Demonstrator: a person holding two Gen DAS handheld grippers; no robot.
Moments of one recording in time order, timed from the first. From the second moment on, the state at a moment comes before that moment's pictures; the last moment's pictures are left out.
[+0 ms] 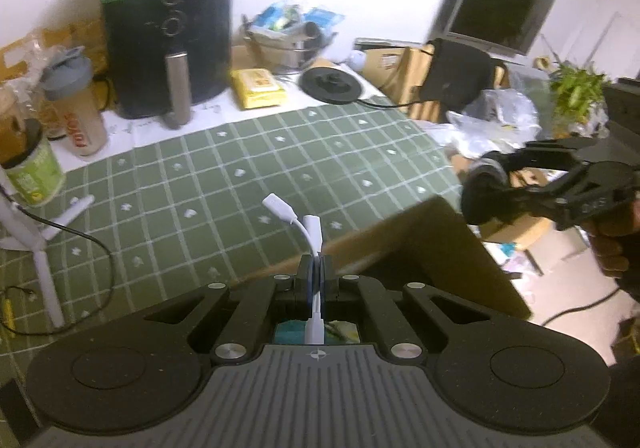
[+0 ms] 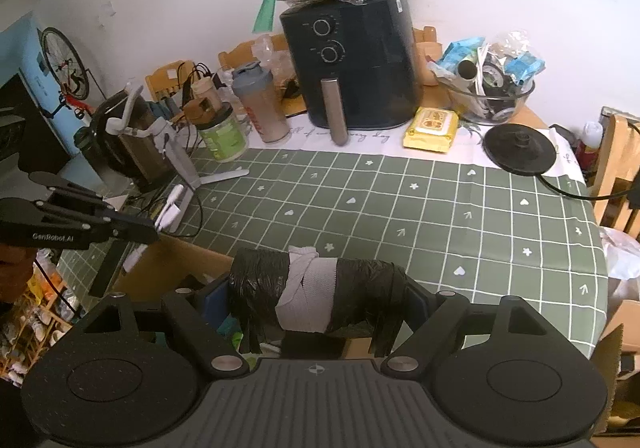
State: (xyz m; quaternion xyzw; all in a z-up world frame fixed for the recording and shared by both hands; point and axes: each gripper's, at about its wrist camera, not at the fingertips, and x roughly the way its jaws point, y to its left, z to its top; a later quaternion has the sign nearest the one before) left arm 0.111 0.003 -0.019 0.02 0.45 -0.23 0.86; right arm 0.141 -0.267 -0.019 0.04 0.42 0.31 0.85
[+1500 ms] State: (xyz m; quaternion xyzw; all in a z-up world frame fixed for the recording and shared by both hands) left arm 0.036 0.002 -0.024 -0.02 0.45 -0.08 0.89; right arm 0.110 -0.217 -0.015 0.00 0.41 0.39 0.83
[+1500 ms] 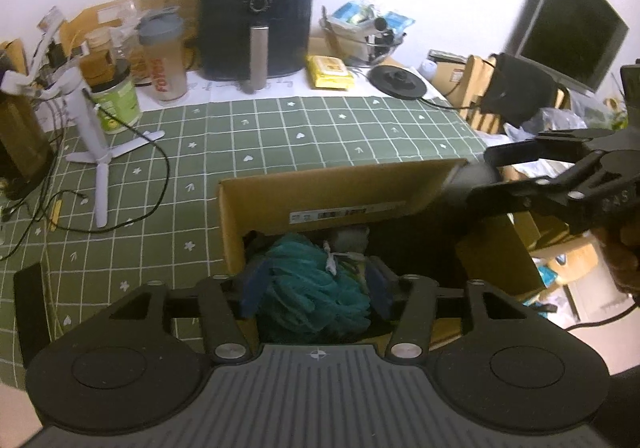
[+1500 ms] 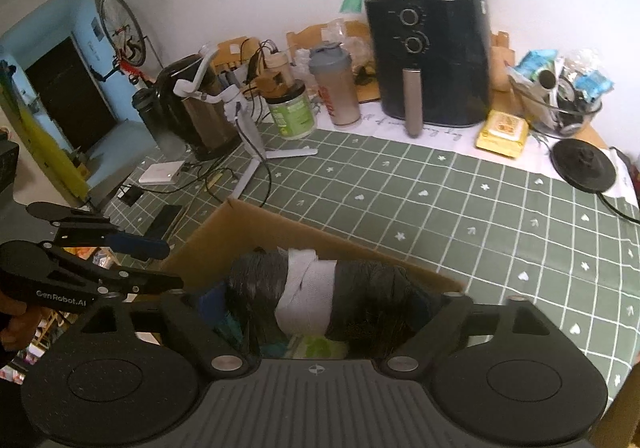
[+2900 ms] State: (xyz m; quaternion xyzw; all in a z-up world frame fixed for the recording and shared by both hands) left arm 0.007 -0.005 -0.022 0.07 0.46 -0.01 0.88; right arm 0.026 -0.205 -0.025 -0.04 0.49 0.18 0.85
